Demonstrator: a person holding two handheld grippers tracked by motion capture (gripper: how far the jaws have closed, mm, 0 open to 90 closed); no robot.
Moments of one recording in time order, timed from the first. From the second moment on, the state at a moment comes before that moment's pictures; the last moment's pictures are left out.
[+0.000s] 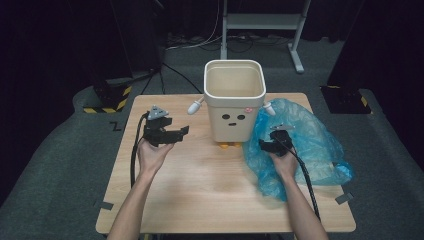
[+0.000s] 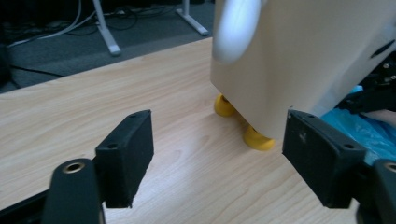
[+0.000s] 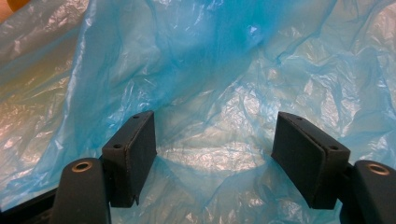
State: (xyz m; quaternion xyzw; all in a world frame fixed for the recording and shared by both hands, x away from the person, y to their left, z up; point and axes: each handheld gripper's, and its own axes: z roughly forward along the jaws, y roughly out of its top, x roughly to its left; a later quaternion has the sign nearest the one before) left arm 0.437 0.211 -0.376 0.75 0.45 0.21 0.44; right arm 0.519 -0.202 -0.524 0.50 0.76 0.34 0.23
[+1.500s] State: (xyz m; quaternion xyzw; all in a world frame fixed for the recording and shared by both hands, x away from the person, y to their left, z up) left arm 0.462 0.214 -0.299 0.74 0.44 0.21 0.47; right arm 0.519 -0.202 -0.524 0.50 0.76 0.34 0.23
